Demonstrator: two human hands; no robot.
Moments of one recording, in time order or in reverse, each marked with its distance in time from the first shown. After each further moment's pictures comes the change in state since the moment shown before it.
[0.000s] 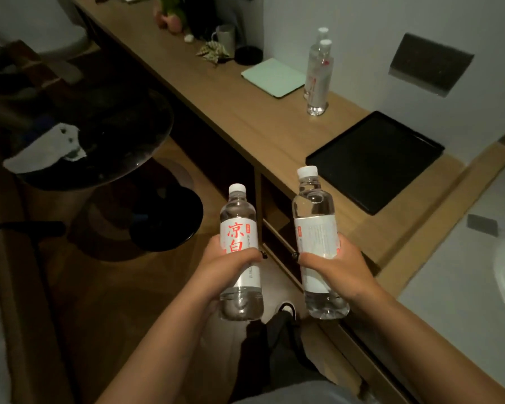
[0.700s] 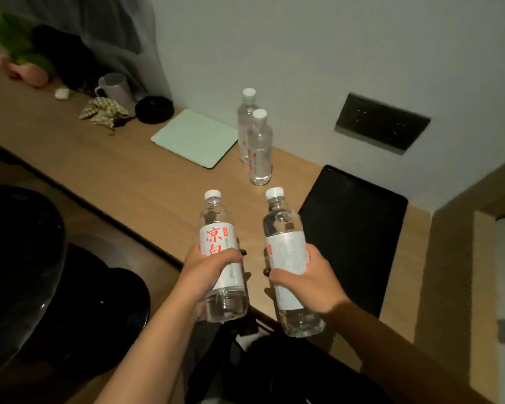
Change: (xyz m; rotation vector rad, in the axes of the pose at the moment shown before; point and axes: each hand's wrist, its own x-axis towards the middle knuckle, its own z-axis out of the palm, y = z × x) left_hand 0.299 0.201 0.045 -0.026 -0.184 -0.072; right_hand 0.276 -0.073 -0.041 0.151 0.255 0.278
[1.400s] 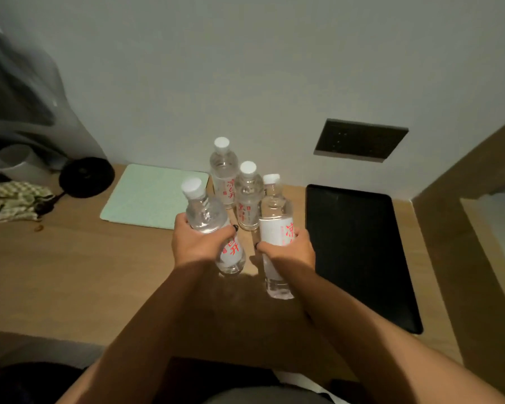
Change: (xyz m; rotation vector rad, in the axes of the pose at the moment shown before) left_hand 0.172 0.156 0.000 0.343 -0.043 0.383; right_hand 0.148 -0.106 0.066 0.185 0.631 0.212
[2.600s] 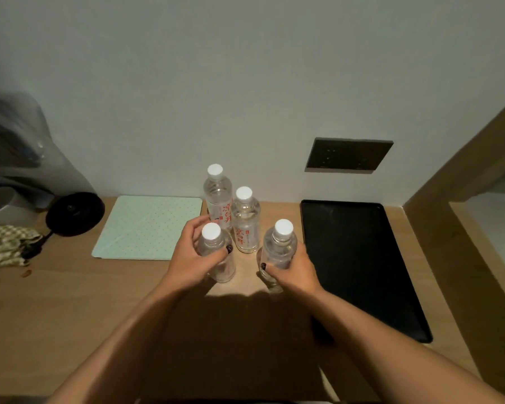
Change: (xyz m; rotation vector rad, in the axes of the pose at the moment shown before) left_hand 0.058 -0.013 -0.017 0.074 -0.476 0.309; right_hand 0.028 0.013 0.003 -0.077 -0.055 -0.178
